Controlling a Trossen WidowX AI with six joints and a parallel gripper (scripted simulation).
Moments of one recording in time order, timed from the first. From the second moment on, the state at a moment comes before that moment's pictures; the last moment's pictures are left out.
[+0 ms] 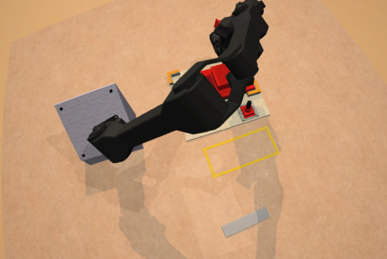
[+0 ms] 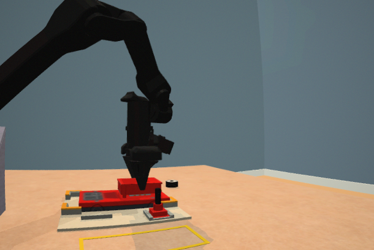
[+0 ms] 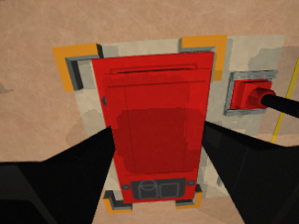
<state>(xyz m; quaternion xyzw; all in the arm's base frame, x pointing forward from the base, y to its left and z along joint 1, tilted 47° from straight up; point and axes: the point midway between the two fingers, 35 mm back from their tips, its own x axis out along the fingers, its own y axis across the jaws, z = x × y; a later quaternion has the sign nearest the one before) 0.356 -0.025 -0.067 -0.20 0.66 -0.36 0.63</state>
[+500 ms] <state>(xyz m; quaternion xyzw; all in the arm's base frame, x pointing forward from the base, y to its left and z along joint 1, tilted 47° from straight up) 0.355 -0.027 -0.070 -0.21 0.66 -0.36 0.63</state>
